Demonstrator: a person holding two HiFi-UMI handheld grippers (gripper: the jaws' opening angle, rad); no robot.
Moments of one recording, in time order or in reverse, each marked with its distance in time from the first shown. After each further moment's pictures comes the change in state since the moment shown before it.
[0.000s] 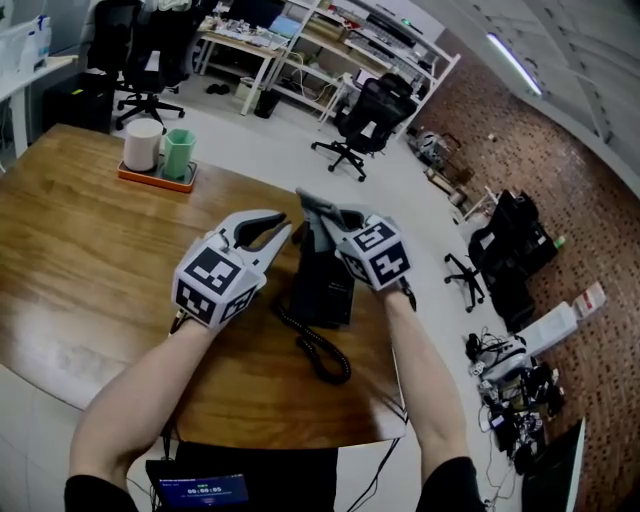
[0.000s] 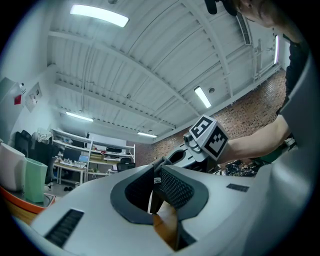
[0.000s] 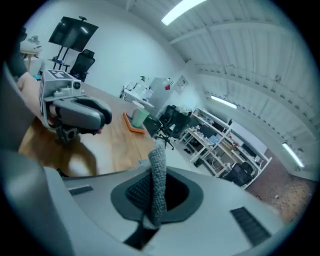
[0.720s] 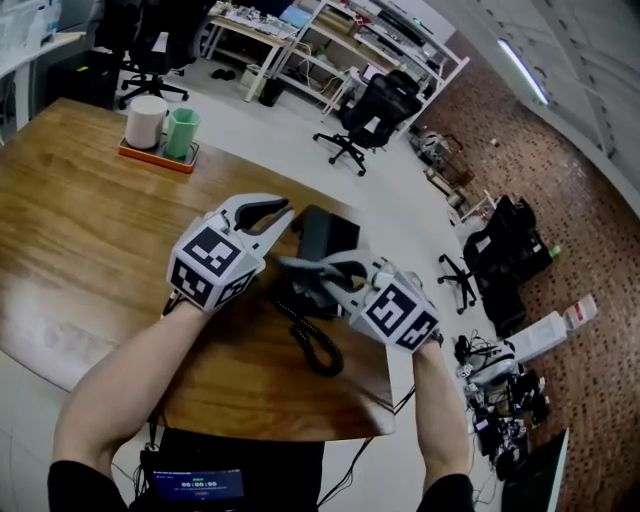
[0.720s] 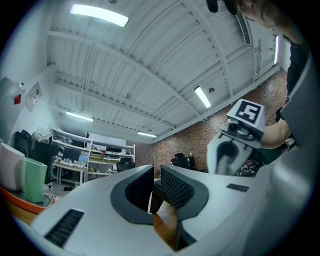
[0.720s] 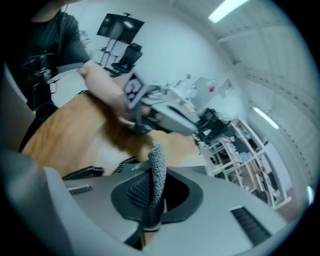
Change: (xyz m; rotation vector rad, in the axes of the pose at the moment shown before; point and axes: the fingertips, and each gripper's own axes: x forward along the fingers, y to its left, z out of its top) left arm 0.001 0.007 -0.002 0.005 0.008 -0.004; right arm -0.077 0.111 -0.017 -0.346 0.031 0.299
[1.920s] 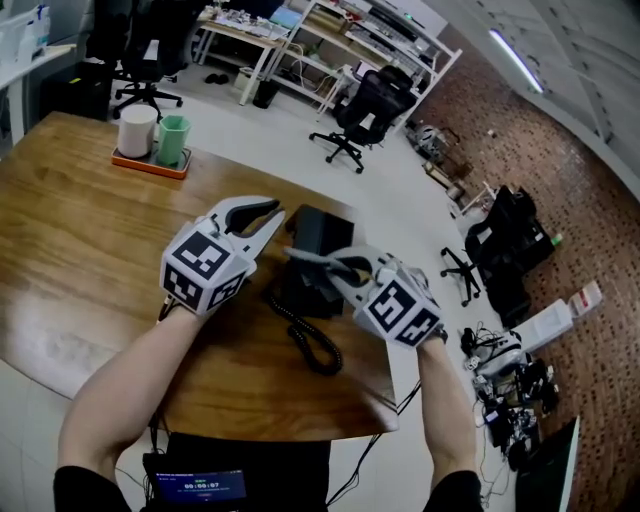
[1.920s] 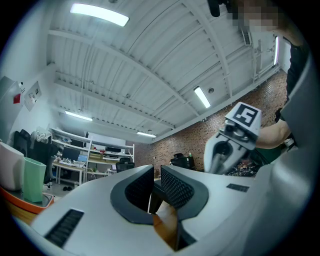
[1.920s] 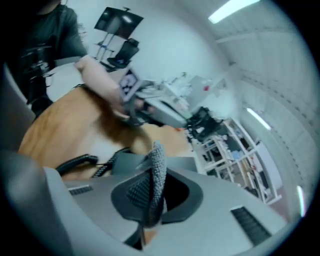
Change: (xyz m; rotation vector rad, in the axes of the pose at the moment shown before) left arm -0.005 -0.001 -0.003 -0.003 -0.001 -0.011; right arm -0.008 -0.011 -0.018 0.004 0.050 -0.079
